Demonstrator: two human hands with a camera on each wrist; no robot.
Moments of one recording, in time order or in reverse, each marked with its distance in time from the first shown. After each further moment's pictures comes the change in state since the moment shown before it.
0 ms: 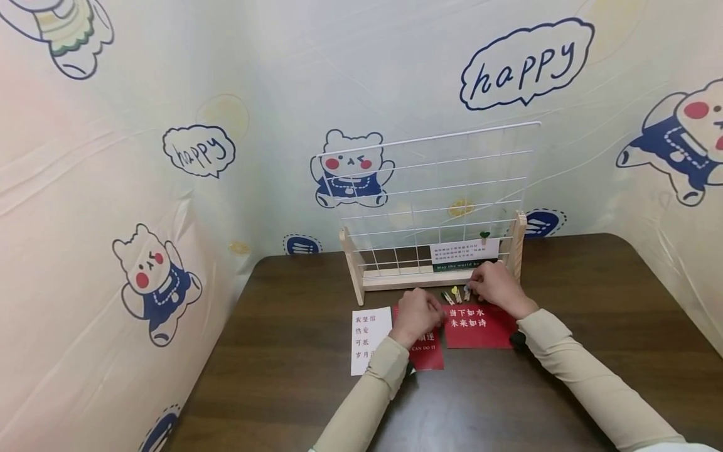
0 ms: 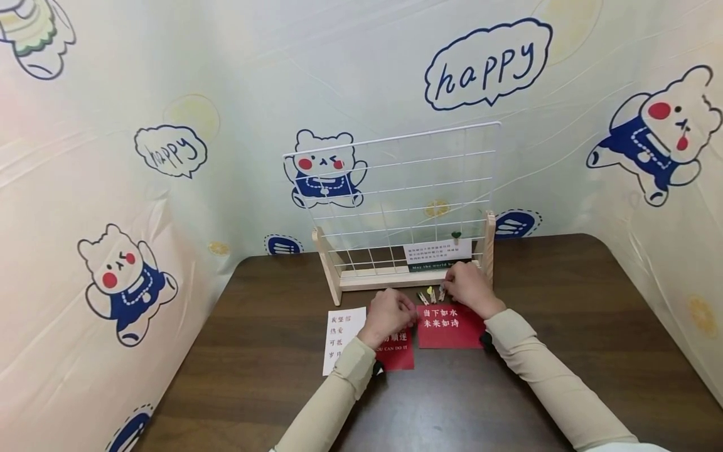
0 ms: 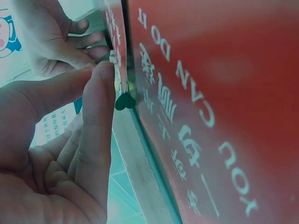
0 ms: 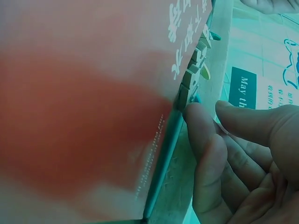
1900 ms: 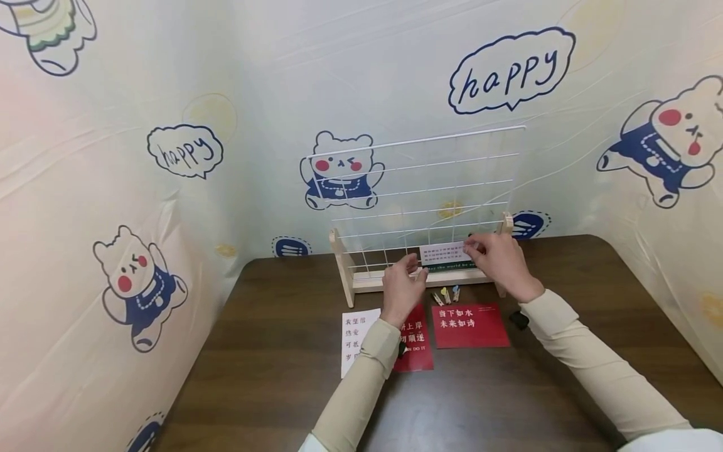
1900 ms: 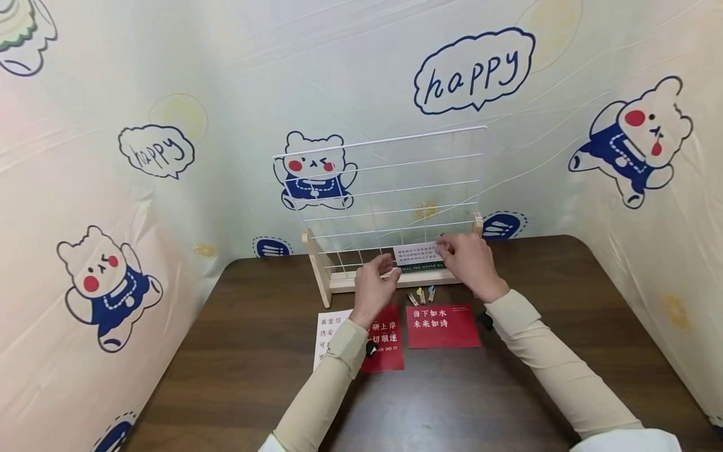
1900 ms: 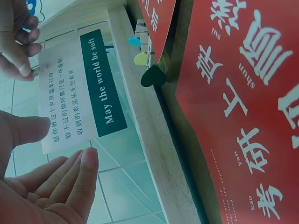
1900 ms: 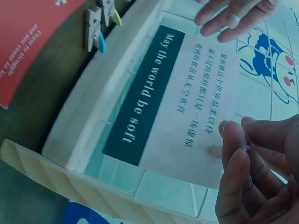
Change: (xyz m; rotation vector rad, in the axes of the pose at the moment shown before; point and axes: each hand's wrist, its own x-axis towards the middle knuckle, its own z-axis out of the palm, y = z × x) left_hand 0.041 0.013 -0.013 -0.173 0.347 0.087; right_hand 0.002 -0.032 -0.061 -0.082 0.359 -0.164
